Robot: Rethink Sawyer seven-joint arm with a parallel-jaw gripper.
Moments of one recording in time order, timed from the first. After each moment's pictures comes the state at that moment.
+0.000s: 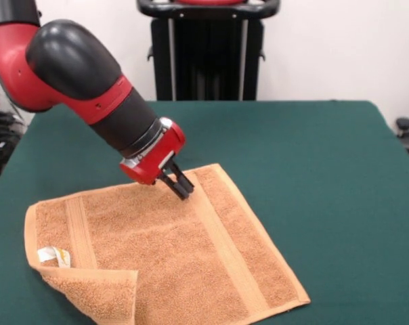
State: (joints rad) arm -0.95 -0.25 0.61 1.67 -0.14 0.61 0.45
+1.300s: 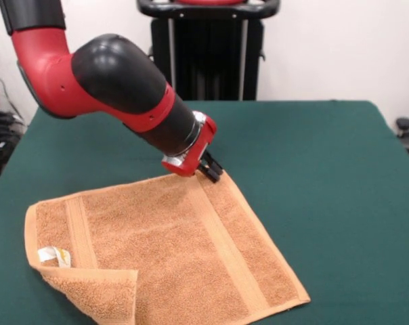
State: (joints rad) arm -0.79 -0.26 0.49 1.63 -0.14 0.79 0.45
